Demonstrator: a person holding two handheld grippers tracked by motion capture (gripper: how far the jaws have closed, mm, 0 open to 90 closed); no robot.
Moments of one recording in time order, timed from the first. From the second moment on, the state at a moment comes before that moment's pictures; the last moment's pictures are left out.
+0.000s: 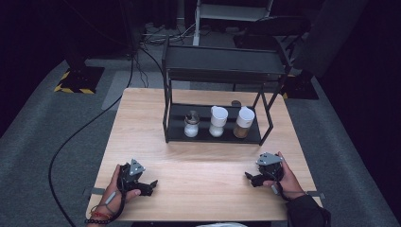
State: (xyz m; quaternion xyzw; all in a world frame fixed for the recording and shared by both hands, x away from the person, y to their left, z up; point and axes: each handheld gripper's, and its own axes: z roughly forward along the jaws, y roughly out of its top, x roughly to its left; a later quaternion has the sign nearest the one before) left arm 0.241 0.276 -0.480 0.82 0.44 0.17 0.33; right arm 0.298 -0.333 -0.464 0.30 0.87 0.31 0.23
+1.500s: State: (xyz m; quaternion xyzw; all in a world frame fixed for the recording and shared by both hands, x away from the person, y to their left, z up) left arm 0.241 0.276 -0.480 0.82 0.44 0.17 0.33; right arm 0.295 -0.384 -0.476 0.36 0.85 0.35 0.17
